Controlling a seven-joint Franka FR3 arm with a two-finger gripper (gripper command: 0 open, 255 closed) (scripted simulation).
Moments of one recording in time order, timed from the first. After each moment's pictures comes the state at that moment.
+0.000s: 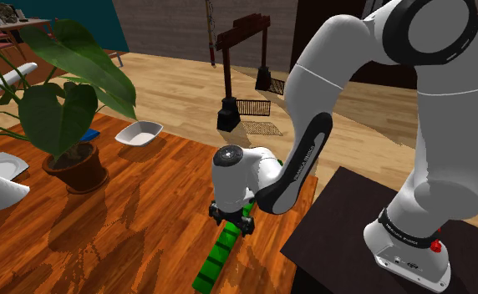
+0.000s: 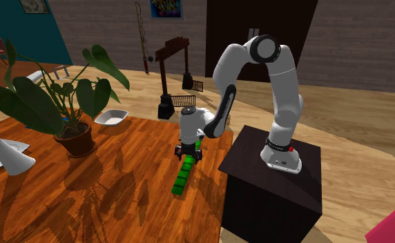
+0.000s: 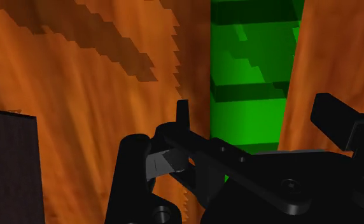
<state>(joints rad) -0.04 0.43 0.62 -2.36 -0.61 2.68 2.37</state>
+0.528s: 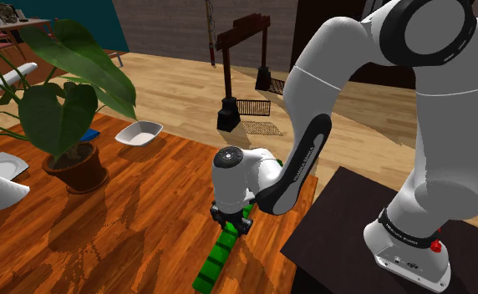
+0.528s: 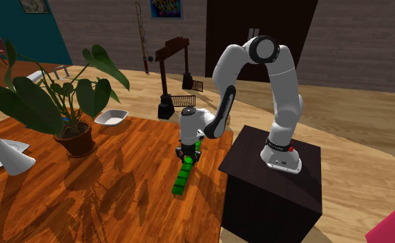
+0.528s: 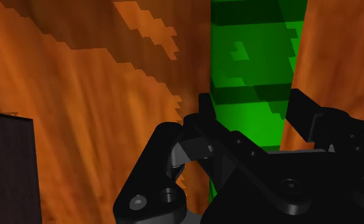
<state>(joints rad) -0.03 0.44 0.61 -2.36 -0.62 2.69 2.38</state>
